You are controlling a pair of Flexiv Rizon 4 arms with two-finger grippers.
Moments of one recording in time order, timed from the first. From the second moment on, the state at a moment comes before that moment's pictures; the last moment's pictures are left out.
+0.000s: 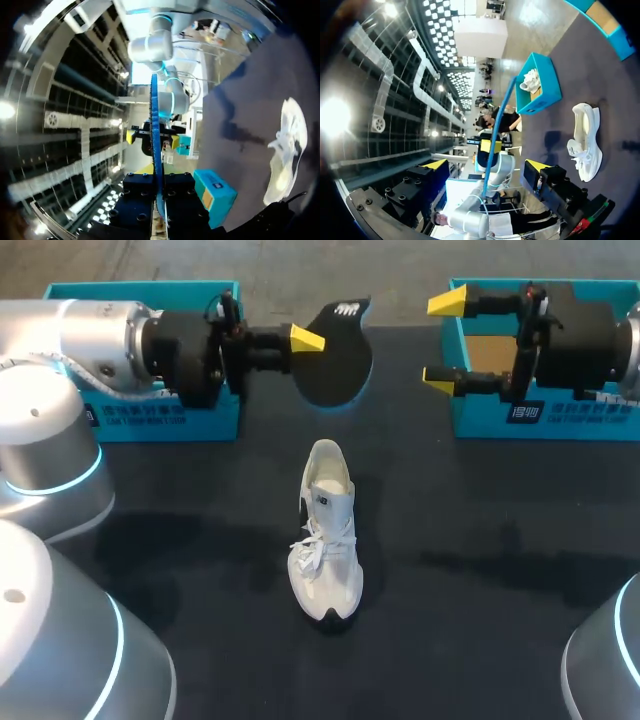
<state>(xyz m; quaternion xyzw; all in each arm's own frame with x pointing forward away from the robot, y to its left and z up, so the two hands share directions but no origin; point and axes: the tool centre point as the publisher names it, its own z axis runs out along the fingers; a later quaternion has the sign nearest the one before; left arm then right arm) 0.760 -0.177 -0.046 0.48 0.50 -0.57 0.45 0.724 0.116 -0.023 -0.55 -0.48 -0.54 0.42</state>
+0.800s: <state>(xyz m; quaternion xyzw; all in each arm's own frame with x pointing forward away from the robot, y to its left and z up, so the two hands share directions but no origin) 0.763 -0.159 -0.034 0.24 0.64 -0.70 0.20 0.724 0.116 -0.023 -0.55 -0.48 -0.54 0.42</state>
